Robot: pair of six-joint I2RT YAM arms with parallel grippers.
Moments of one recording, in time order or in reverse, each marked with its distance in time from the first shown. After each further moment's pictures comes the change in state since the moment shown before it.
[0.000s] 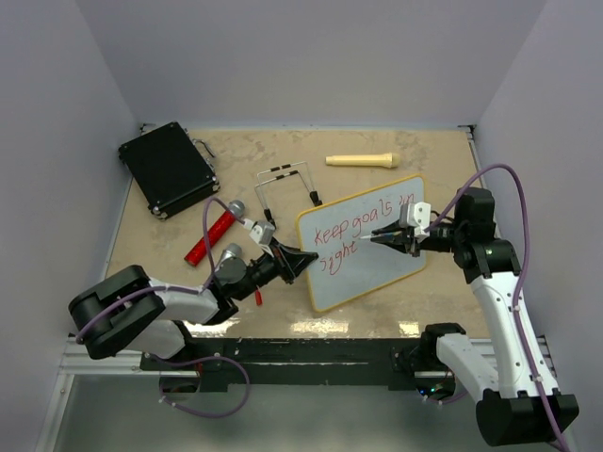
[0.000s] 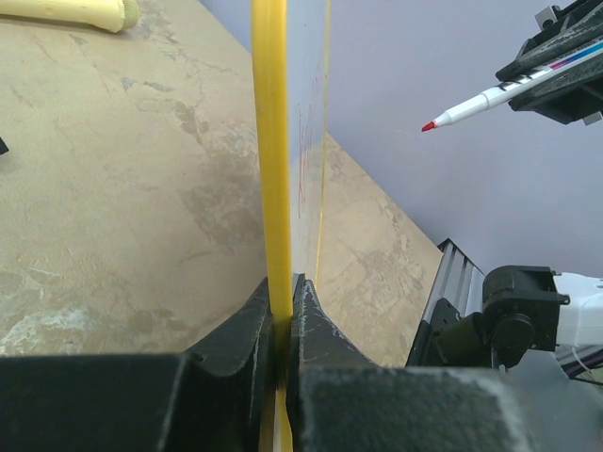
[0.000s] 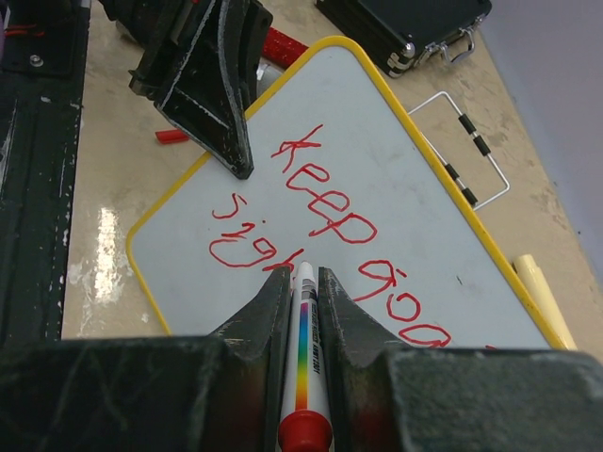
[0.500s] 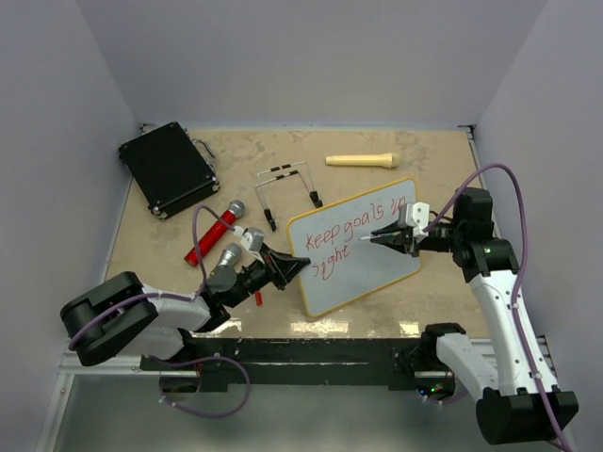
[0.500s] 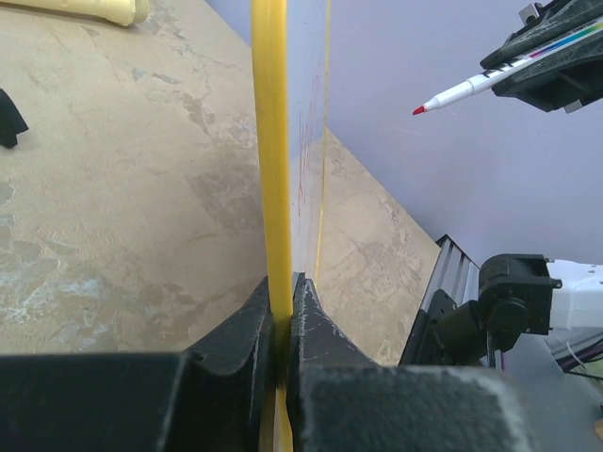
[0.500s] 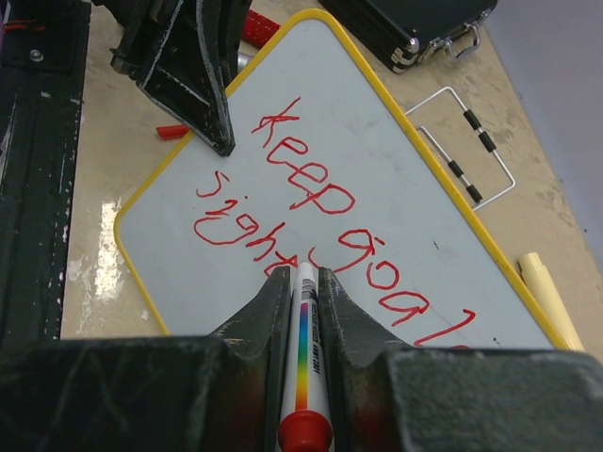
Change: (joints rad) left arm 0.000 -0.062 -0.093 0.040 -0.009 -0.011; right arm 0.000 0.004 -0.010 -0.001 -0.003 -0.015
